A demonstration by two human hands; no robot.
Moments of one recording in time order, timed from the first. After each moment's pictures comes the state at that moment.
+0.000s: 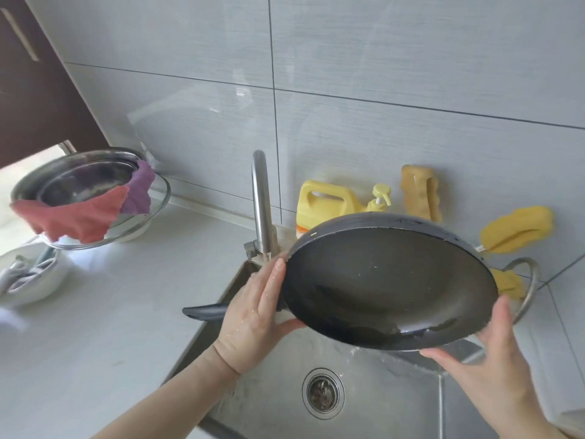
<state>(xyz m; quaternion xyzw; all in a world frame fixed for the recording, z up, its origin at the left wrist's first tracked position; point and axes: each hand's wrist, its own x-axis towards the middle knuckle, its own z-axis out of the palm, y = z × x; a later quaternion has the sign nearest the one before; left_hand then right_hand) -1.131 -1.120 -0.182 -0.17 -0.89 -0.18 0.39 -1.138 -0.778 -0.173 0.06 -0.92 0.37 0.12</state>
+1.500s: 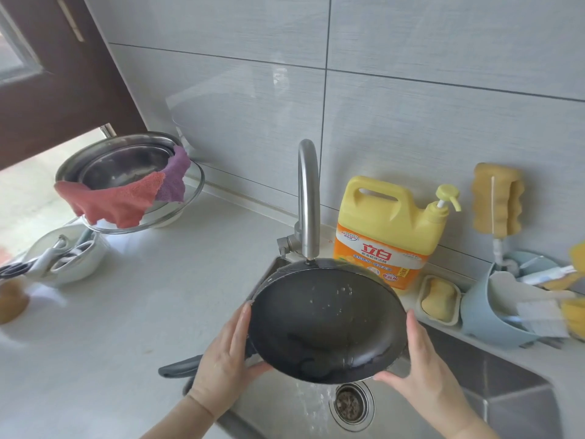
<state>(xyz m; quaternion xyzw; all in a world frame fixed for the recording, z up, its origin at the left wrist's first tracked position) -1.069 -1.206 -0.283 0.00 -0.95 -0.19 0.26 -1.167 -0.876 -0.259 0.26 -0.92 0.28 0.03</state>
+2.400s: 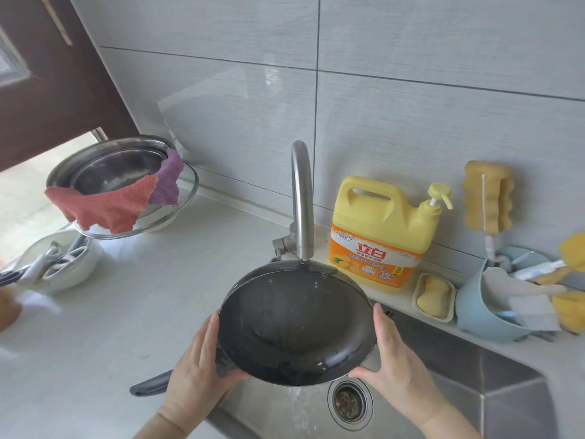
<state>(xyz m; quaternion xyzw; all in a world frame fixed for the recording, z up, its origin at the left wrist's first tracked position) -1.047 -1.232 -0.284 0.04 -0.94 -0.17 0.28 -1.162 -0.910 -0.248 0.29 -0.92 0.25 -0.02</state>
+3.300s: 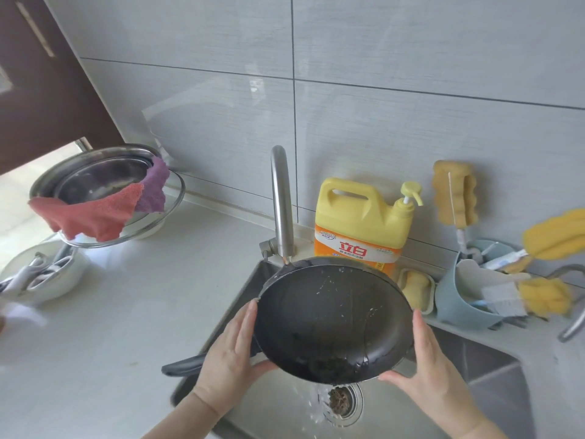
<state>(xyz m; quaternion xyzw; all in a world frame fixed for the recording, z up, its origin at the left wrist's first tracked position) -1.082 -1.179 -0.262 -0.04 -0.95 -0.18 0.25 -1.155 -0.843 -0.247 0.23 -0.93 0.28 0.03</state>
